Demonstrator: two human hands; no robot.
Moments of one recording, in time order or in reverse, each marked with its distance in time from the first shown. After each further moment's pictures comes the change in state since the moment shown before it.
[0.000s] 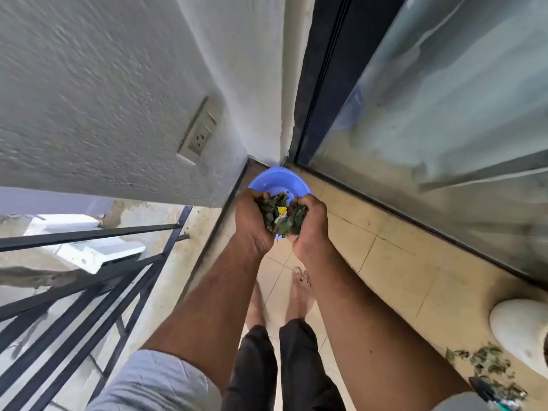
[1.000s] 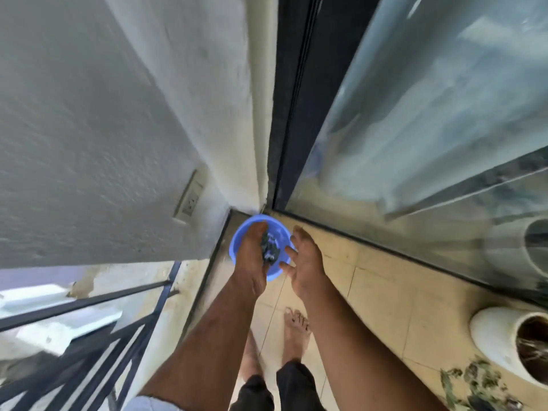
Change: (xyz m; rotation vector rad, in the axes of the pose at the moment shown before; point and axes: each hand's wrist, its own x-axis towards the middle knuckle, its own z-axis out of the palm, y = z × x) left_hand -0.051 0.022 0.020 0.333 -0.224 0.087; right_hand -0.077 -0.046 0.001 0.046 0.013 -0.089
